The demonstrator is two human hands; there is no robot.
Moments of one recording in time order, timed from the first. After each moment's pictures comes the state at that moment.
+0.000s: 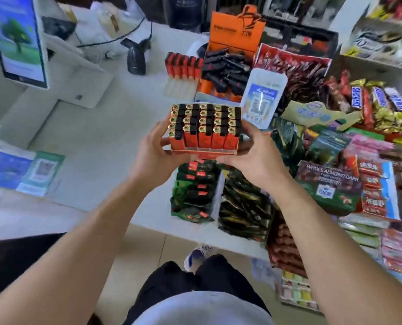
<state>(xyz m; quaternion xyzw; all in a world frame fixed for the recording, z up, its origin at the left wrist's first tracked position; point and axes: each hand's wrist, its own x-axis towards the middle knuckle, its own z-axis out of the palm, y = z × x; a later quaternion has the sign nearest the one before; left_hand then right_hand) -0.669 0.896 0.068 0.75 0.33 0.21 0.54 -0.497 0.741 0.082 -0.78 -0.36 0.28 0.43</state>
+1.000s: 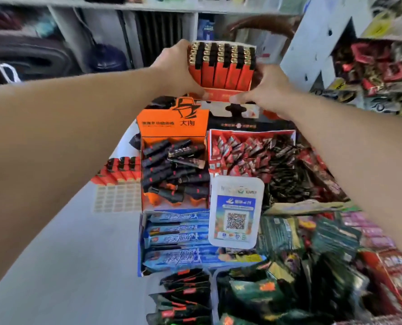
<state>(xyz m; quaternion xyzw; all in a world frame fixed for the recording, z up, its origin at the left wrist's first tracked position) -0.235 1.120 0.132 0.93 0.16 0.07 0.31 -0.132 0.913 0.112 -0.88 -0.24 0.12 0.38</state>
